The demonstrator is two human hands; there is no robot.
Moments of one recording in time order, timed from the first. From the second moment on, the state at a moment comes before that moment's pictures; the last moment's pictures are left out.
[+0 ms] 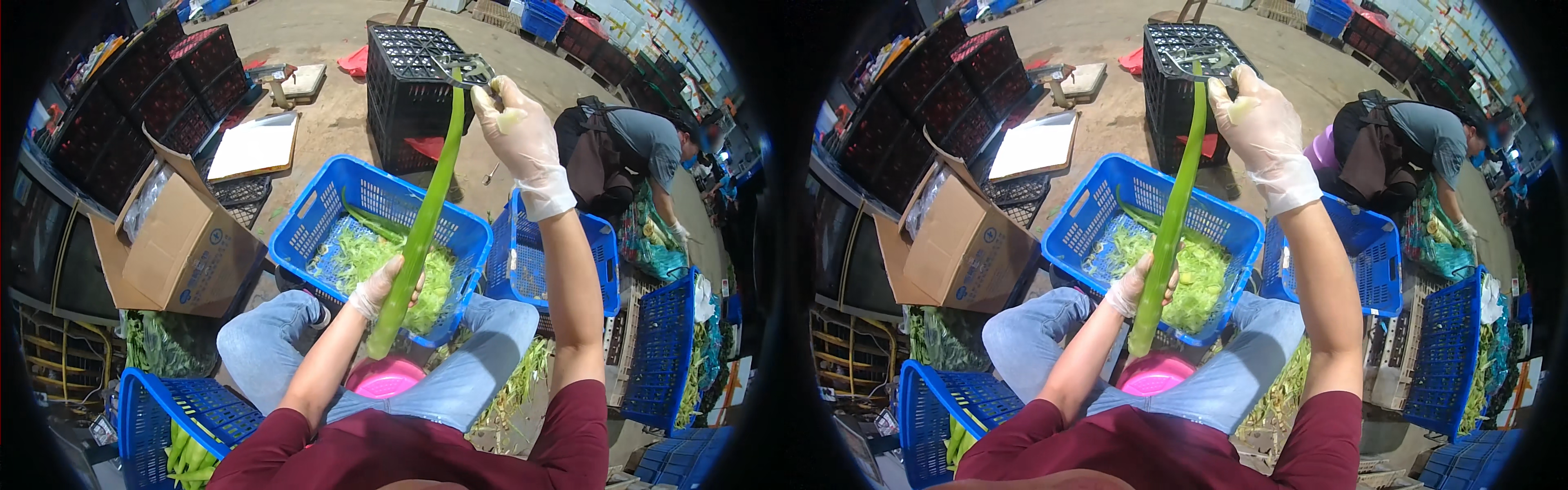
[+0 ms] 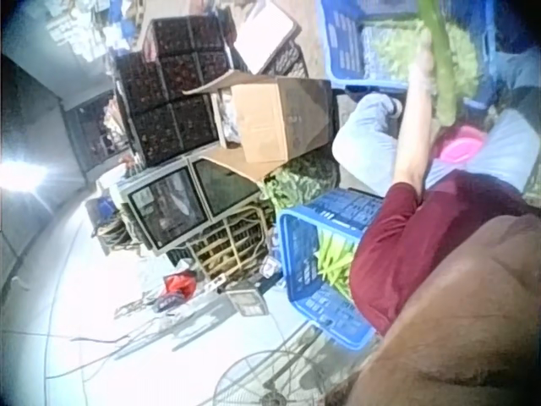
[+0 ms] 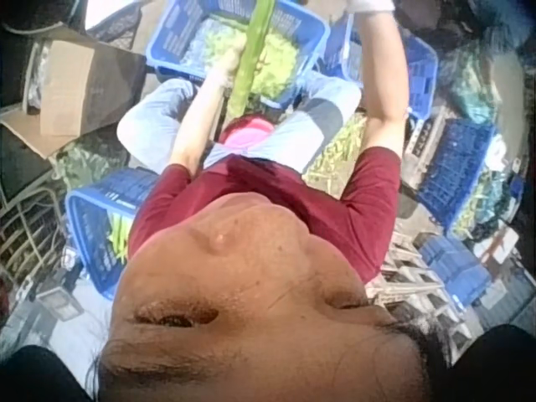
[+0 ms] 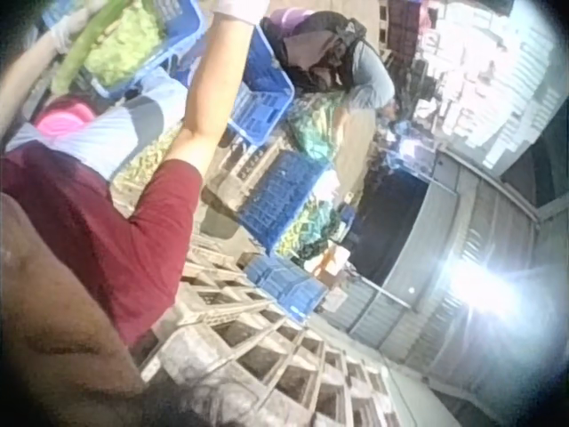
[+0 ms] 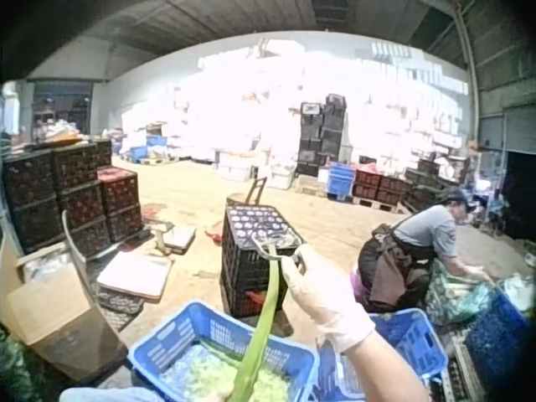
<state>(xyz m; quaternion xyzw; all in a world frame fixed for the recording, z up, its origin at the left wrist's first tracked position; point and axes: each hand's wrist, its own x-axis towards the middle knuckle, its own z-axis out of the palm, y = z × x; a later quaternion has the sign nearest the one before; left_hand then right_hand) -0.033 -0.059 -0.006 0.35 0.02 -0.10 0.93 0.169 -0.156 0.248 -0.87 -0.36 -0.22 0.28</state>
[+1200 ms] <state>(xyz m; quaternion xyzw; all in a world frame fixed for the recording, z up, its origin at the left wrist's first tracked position) -0.036 -0.046 -0.020 0.36 0.06 -0.12 0.92 0.163 -0.171 0.217 -0.83 -0.39 -0.15 0.36</state>
